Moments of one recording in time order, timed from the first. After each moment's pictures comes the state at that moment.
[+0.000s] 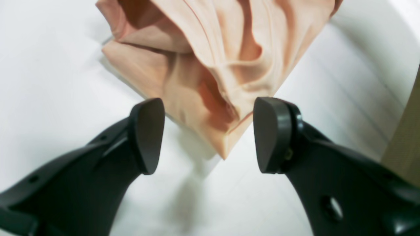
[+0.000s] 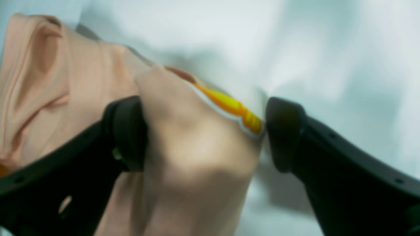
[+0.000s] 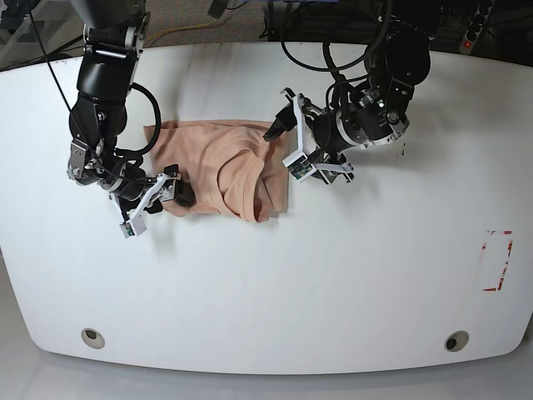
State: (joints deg) left arm 3.8 -7.8 16.0 105.4 -15.1 -35.9 51.8; right arm 13.6 14.0 15.0 64.1 27.9 40.7 -49.1
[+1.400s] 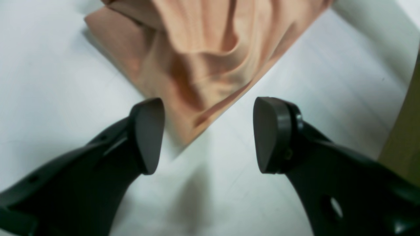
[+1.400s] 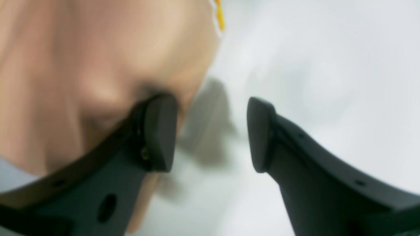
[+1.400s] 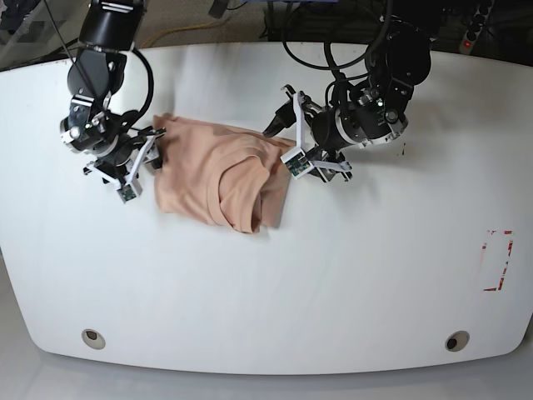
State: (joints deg) left arm 3.5 -9.2 17.1 105.4 -15.2 -35.9 51.8; right arm -2.2 11.9 17.9 89.9 10.0 40.6 -54.6
